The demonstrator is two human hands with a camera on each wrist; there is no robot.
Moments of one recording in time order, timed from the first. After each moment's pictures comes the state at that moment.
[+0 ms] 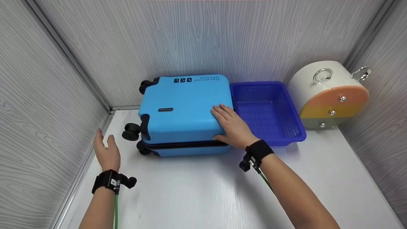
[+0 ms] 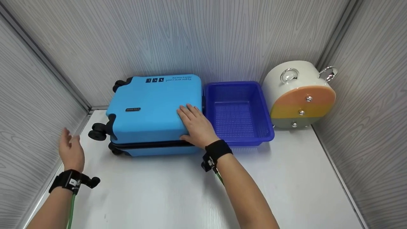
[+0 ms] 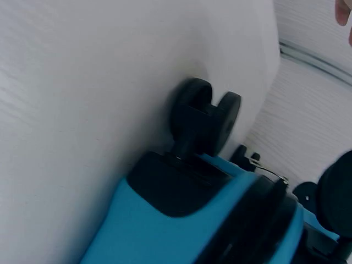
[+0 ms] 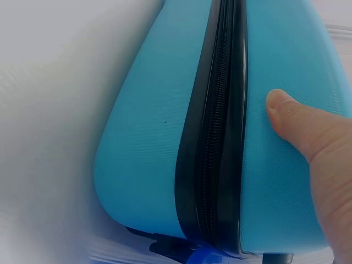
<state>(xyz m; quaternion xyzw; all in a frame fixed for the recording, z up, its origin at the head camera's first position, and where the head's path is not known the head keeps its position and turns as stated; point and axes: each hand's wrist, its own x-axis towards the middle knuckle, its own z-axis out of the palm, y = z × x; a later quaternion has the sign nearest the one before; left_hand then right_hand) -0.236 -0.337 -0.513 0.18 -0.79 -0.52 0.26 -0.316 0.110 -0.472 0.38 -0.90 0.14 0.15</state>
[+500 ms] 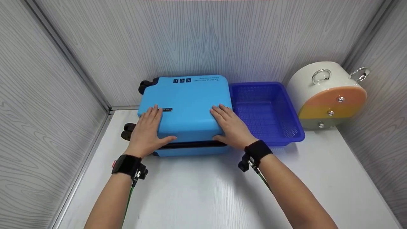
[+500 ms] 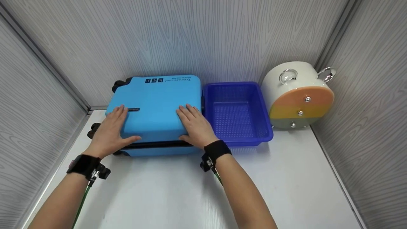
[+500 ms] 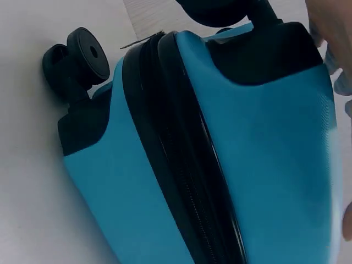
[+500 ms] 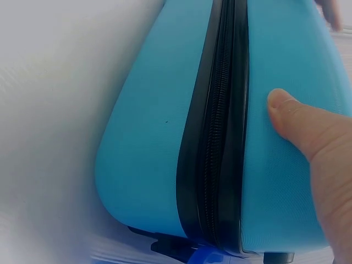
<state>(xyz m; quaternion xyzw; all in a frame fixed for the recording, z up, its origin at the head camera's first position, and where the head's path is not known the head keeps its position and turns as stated) -0.273 -0.245 -0.453 -0.18 -0.97 -0.11 0.12 -0.316 0.110 -0.473 0.38 -0.90 0.14 0.14</state>
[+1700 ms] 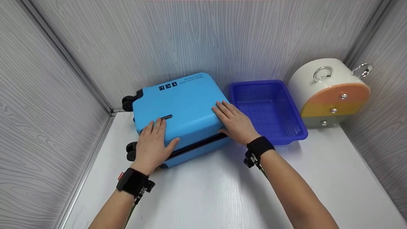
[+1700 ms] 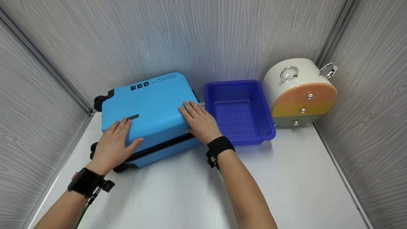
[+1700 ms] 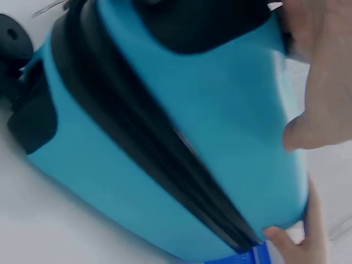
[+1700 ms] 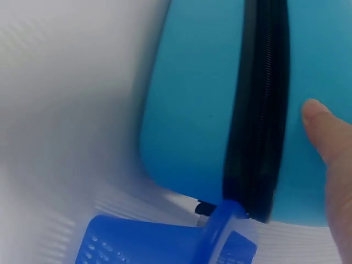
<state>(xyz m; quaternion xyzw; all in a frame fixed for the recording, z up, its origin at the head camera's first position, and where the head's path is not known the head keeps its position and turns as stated) -0.228 -0.207 -0.442 -0.11 -0.98 -0.10 0.10 -0.333 0.117 -0.480 0.38 -0.90 0.05 0.20</state>
